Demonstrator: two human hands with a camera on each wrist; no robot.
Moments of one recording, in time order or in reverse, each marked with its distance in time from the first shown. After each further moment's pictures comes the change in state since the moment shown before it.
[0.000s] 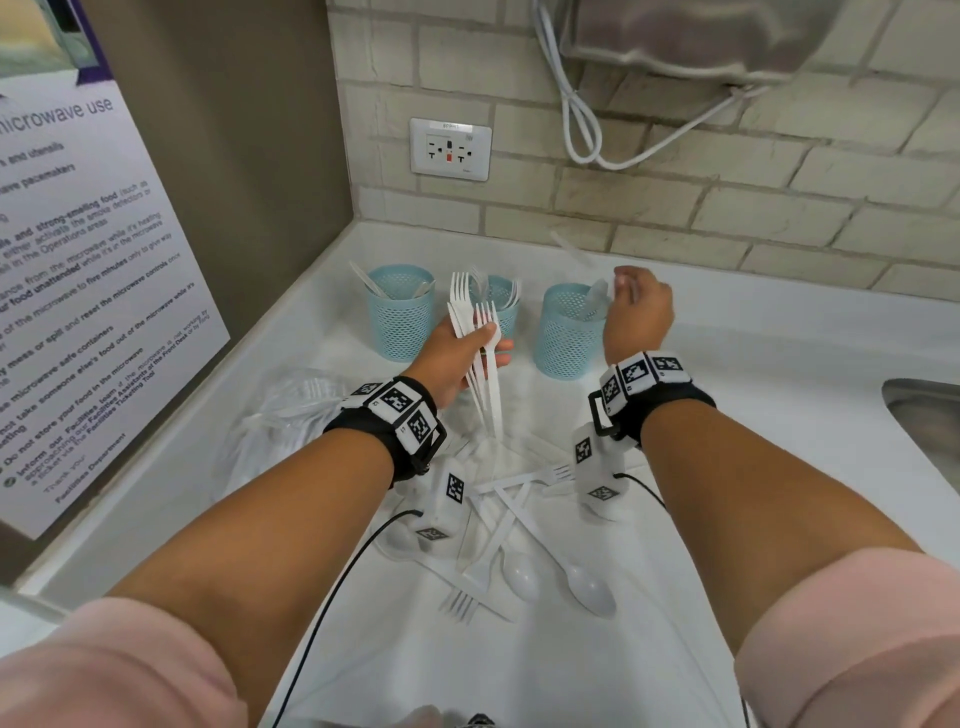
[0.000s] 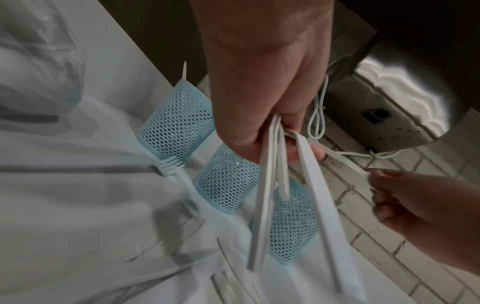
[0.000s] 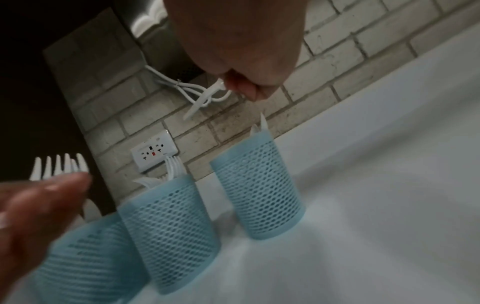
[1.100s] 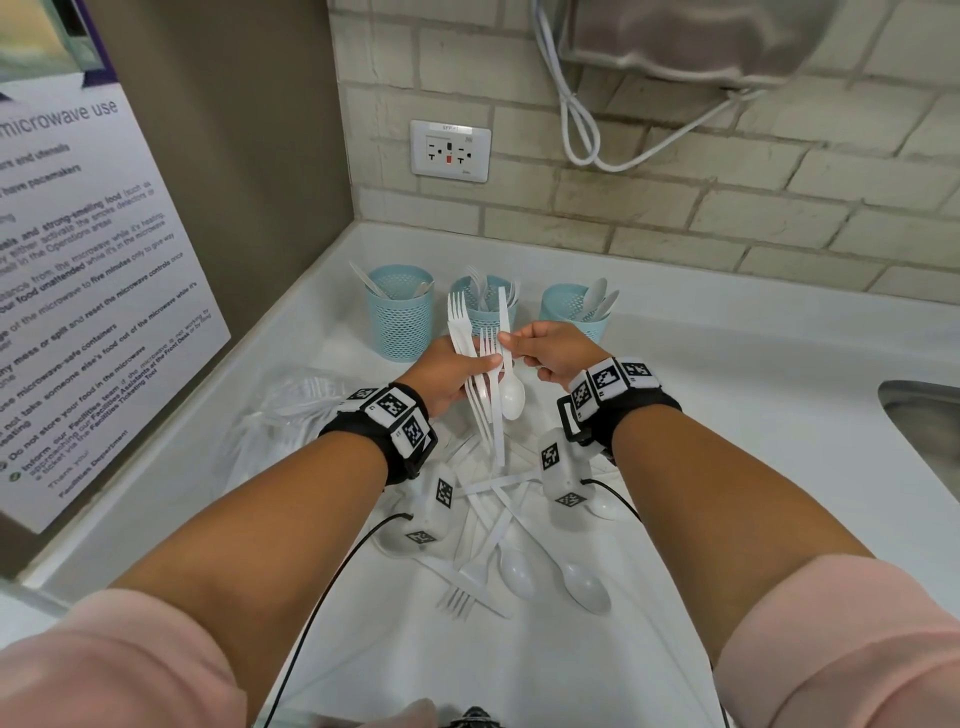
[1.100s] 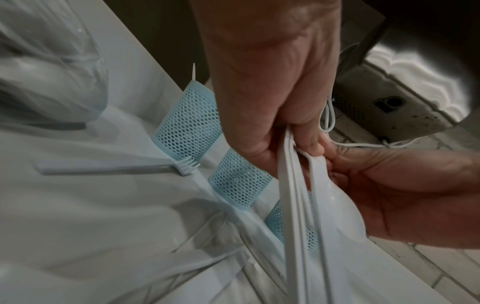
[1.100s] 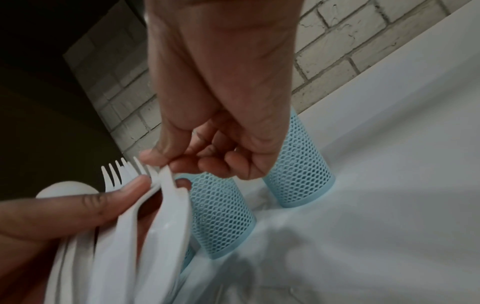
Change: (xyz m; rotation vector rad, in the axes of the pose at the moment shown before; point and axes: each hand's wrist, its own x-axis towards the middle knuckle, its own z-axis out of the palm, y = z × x) left_hand 0.001 -0.015 -0.010 0.061 -0.073 -0.027; right_hand -0.035 -0.018 0.023 -0.006 -0.945 0.282
